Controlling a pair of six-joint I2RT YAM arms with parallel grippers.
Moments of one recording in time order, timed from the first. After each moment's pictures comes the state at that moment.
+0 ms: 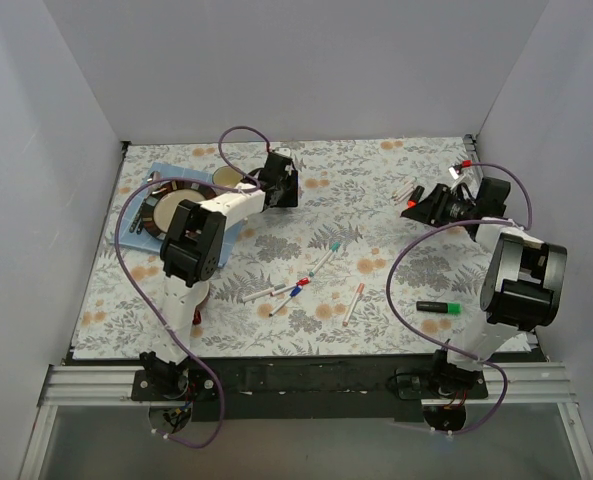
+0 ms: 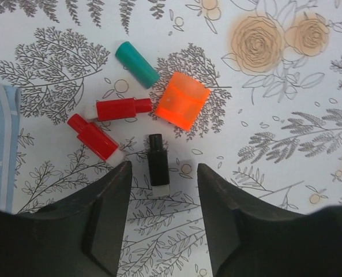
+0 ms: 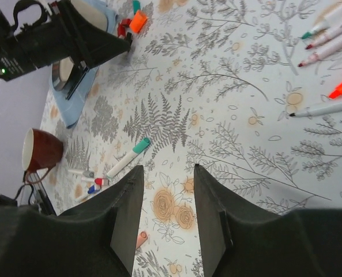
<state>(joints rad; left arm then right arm) -0.49 2.26 1.70 -0.22 -0.17 -0.34 -0.26 1.70 0.95 0.07 -1.03 0.27</state>
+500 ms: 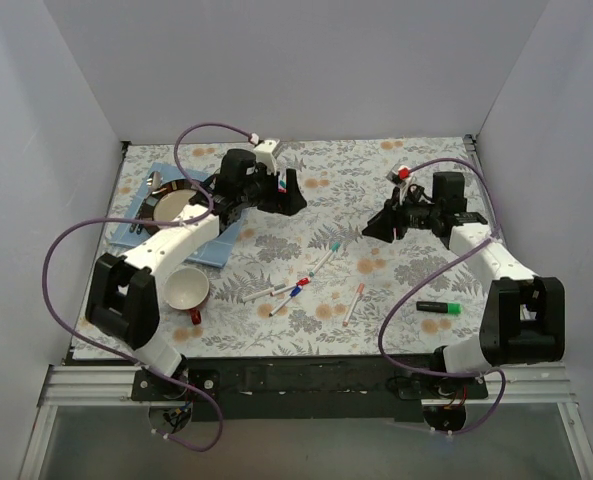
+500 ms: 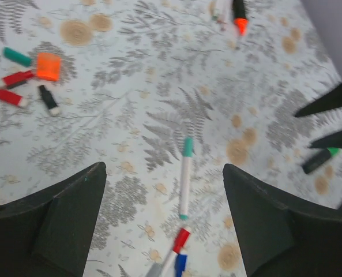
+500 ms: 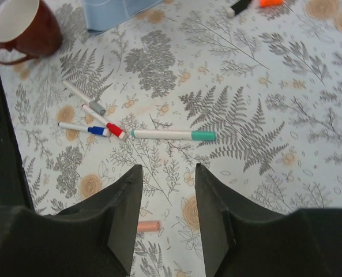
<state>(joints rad) -0.48 1.66 1.31 -0.16 0.26 -0.28 0.06 1.45 0.94 -0.19 -1.01 -0.24</state>
